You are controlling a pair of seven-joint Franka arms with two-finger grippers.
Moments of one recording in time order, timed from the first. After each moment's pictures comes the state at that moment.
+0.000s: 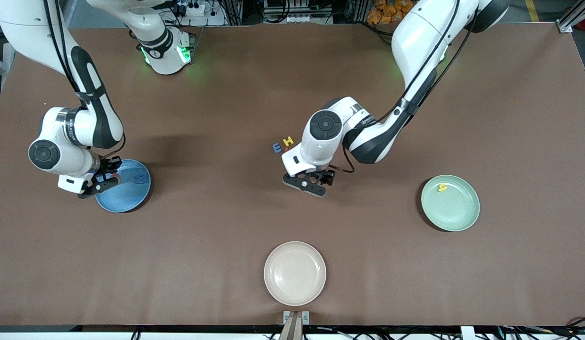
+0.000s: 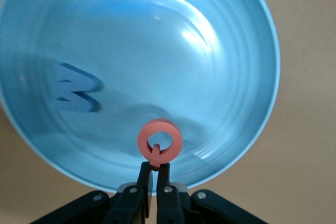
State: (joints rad) left arm -0.41 0.74 -0.40 -1.49 0.27 2.26 -0.46; right arm 0.10 0.40 -0.28 -2.15 -0.12 2.35 -0.54
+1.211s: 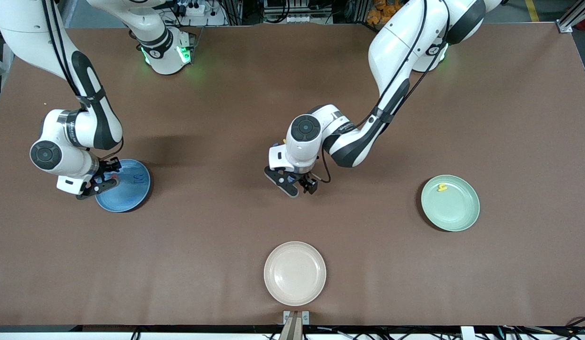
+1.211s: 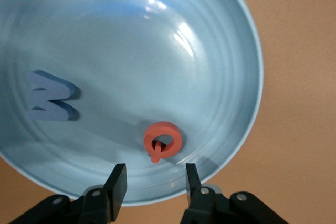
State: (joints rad) left arm -0.56 0.85 -0.29 -1.40 0.27 2.34 -0.18; right arm 0.08 0.42 -0.27 -2.12 -0.15 2.35 -0.52
